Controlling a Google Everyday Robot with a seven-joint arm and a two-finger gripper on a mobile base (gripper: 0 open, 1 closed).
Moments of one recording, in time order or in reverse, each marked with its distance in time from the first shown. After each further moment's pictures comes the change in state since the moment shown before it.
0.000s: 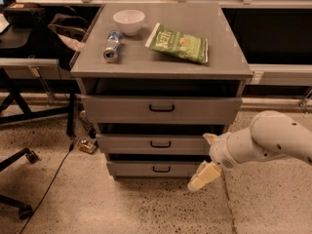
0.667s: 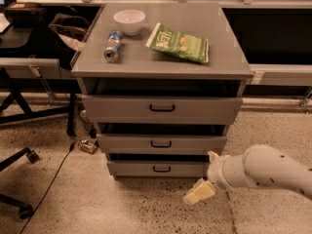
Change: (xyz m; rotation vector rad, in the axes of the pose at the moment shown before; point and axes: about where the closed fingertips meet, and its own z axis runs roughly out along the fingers) arm 0.048 0.014 0.041 0.113 0.018 0.137
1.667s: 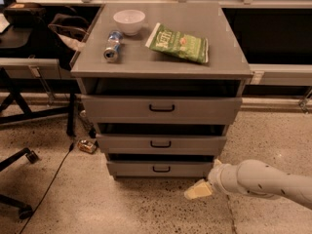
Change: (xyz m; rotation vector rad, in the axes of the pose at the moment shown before) arm 0.066 -0.050 0.076 0.111 -0.015 0.205
